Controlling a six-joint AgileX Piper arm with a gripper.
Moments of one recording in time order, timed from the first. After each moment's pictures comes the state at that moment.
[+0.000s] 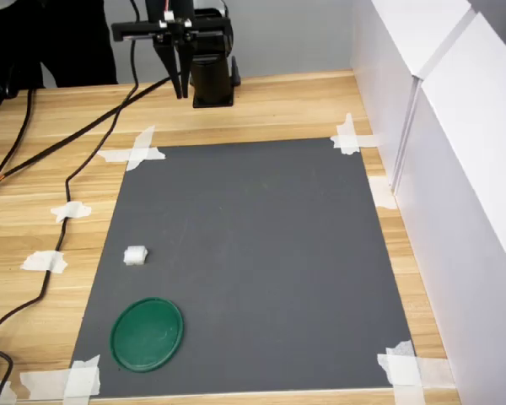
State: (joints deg) arm 1.8 58.9 -49.1 -3.6 57.0 -14.3
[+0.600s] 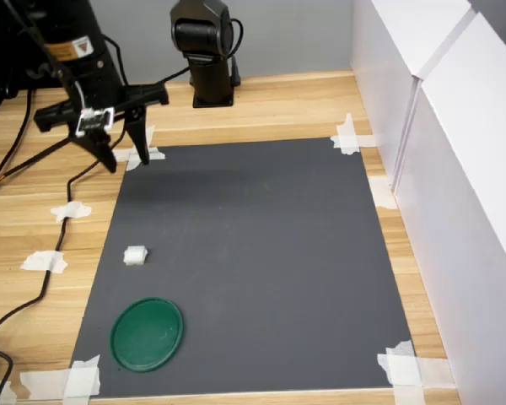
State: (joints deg) arm -15.6 91.9 -73.2 5.2 60.7 -31.8
